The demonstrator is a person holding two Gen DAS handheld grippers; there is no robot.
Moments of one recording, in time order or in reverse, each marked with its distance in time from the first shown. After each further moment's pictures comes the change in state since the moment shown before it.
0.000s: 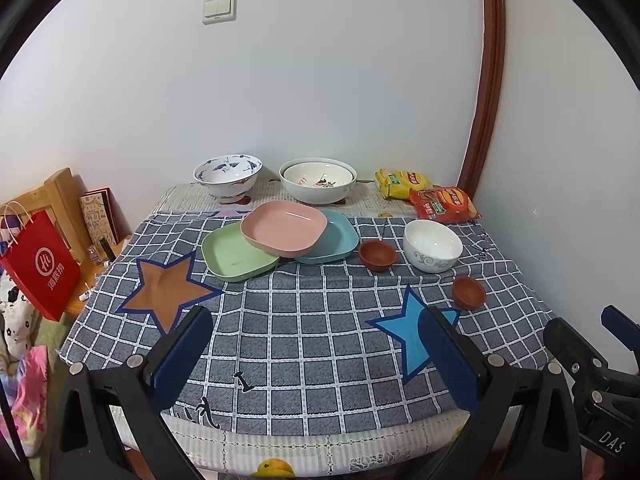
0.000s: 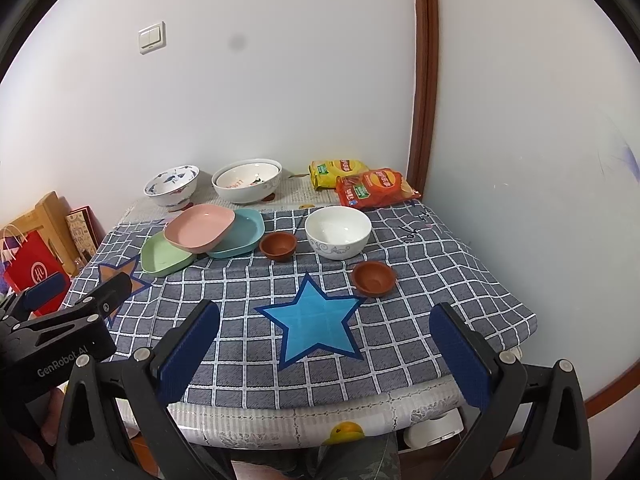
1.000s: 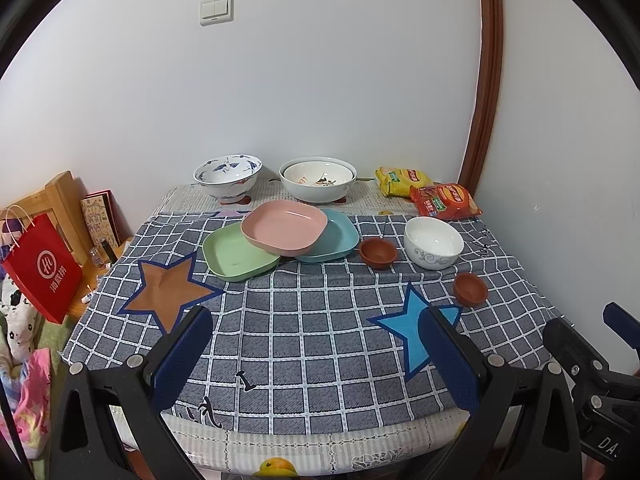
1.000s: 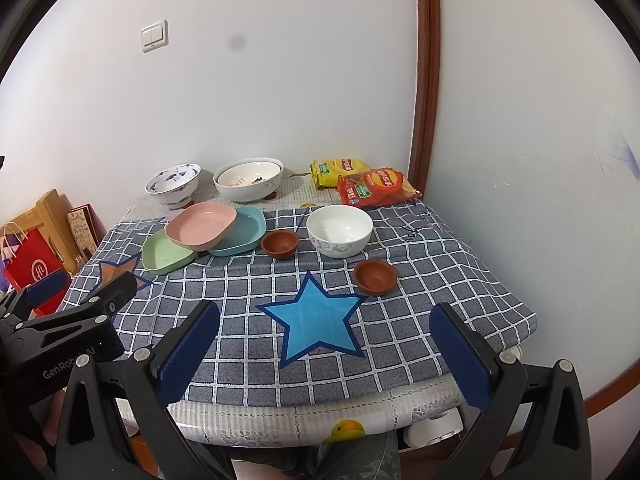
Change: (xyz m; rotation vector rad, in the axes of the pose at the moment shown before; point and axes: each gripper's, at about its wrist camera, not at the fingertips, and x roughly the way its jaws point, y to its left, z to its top) left arm -0.001 -0.001 -0.002 0.003 -0.002 0.006; right arm -0.003 0.005 -0.004 -0.006 -0.001 -0.002
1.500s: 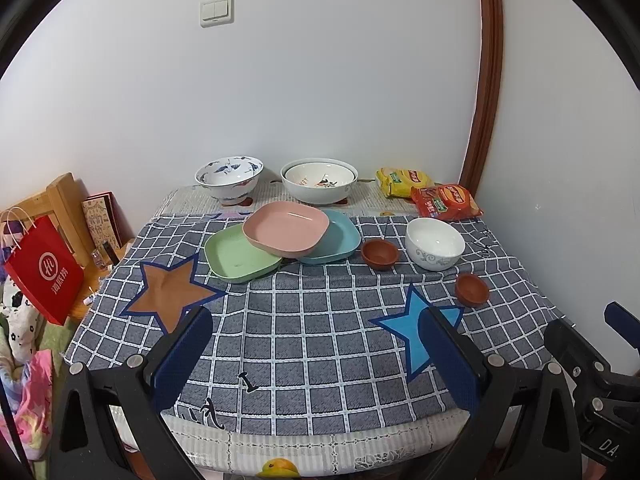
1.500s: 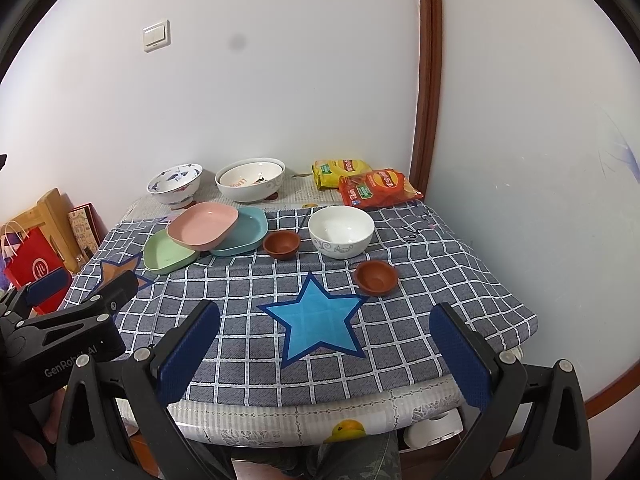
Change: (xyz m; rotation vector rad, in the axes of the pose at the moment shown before) left arm -0.001 0.005 0.000 0.004 -0.003 0.002; right arm -0.001 0.001 0.000 -0.004 -0.003 0.003
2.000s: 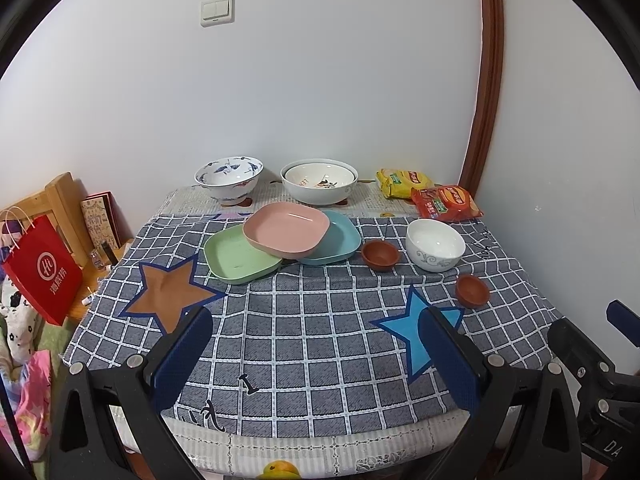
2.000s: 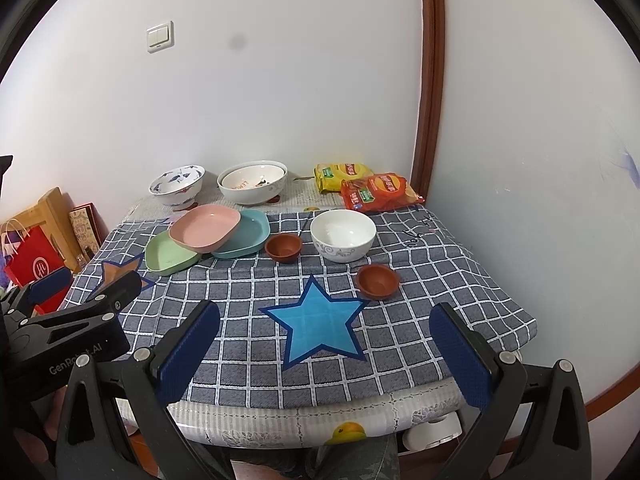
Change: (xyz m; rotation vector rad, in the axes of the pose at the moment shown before) left arm 0.004 0.001 0.002 0.004 0.000 -0.005; right arm -0.001 0.002 0.001 -0.008 -0.010 0.003
